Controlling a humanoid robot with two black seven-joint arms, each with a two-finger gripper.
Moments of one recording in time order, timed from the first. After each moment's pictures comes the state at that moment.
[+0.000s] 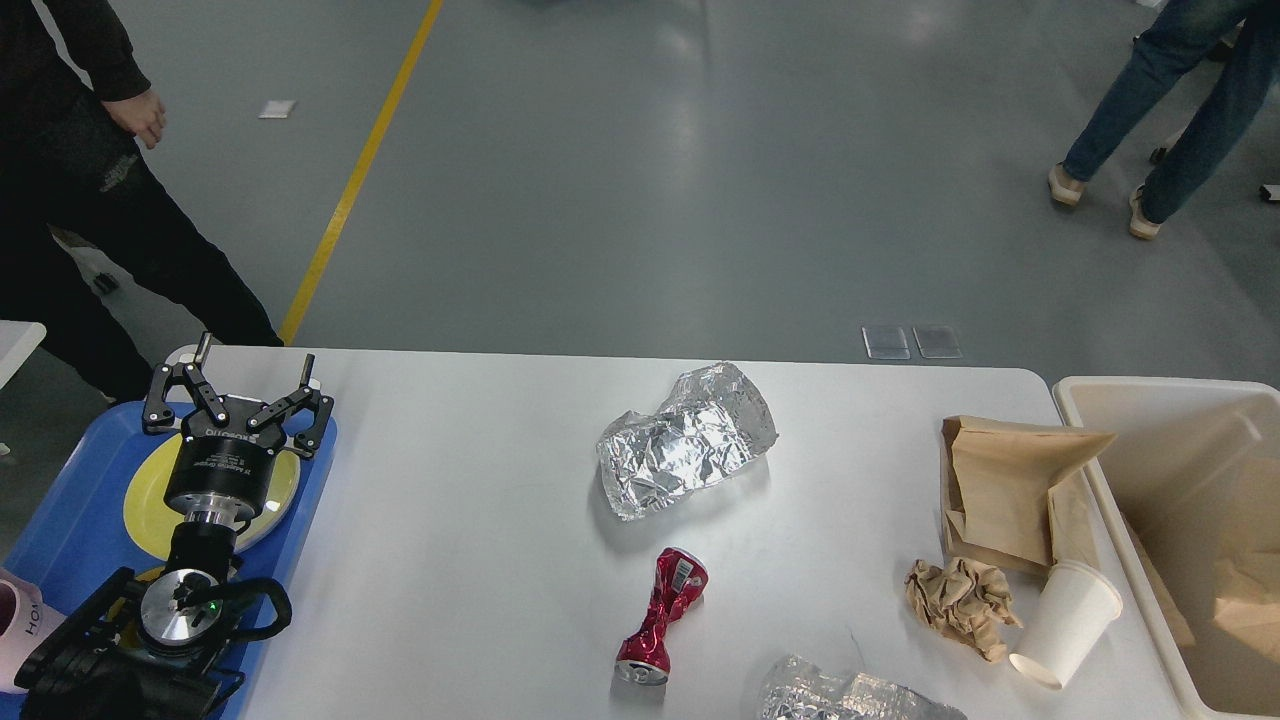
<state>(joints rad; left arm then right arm) -0.35 0.20 -1.27 -0.67 -0.08 -0.63 -0.27 0.85 -0.65 -1.00 0.39 0.08 0.17 -0.16</state>
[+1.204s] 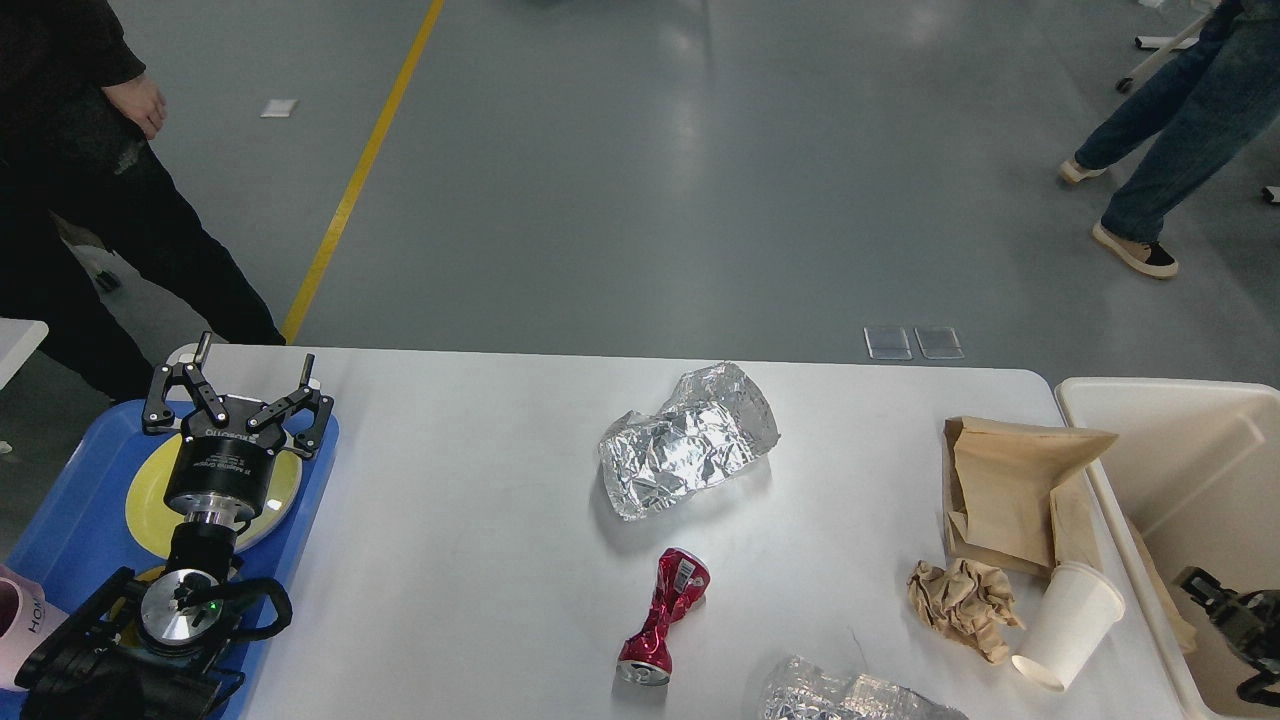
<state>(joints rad) -0.35 0.20 -1.27 -0.67 -0.08 -0.63 -0.27 0.60 -0.41 -0.86 0.15 0.07 0.08 -0.17</state>
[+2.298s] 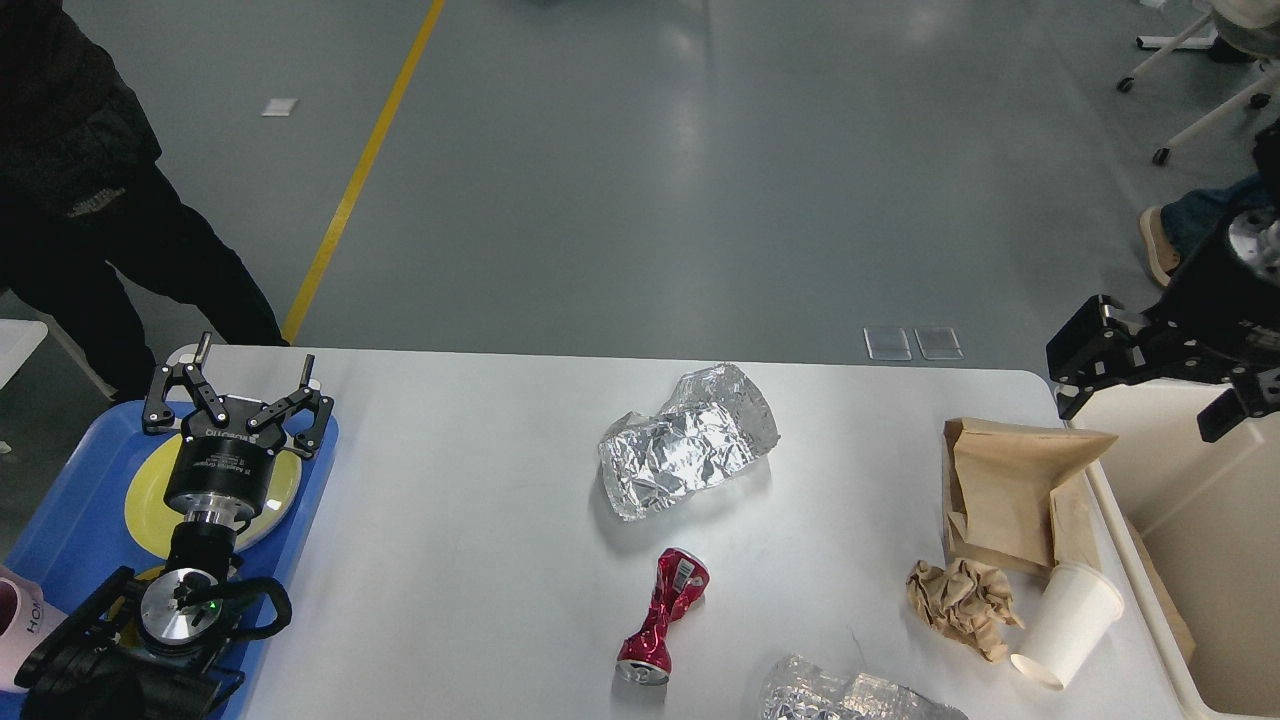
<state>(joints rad) -0.35 0.20 -1.27 -0.67 -0.08 -0.63 -0.27 2.45 -0.44 -1.46 1.56 -0.02 0.86 -0.21</state>
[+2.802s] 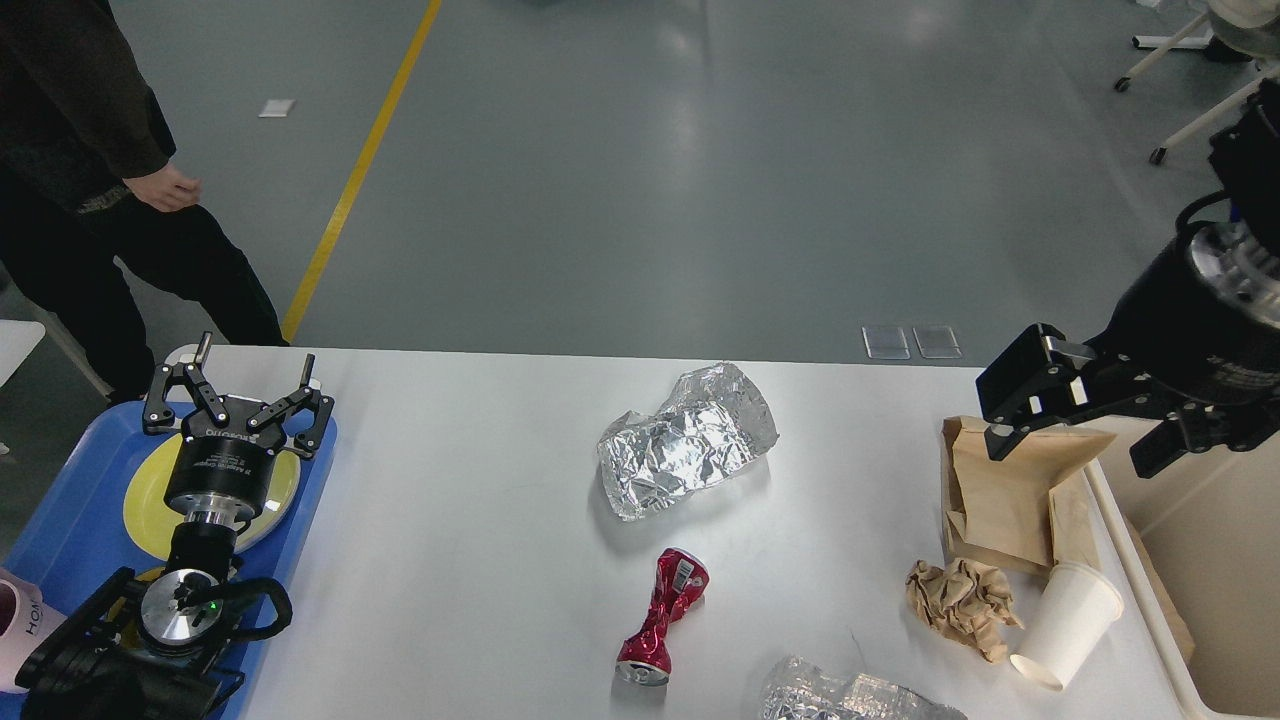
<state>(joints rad) -0.35 0.20 -1.27 -0.67 -0.08 -0.63 -0.27 2.59 -0.42 -1.41 1.74 0.06 0.84 -0.21</state>
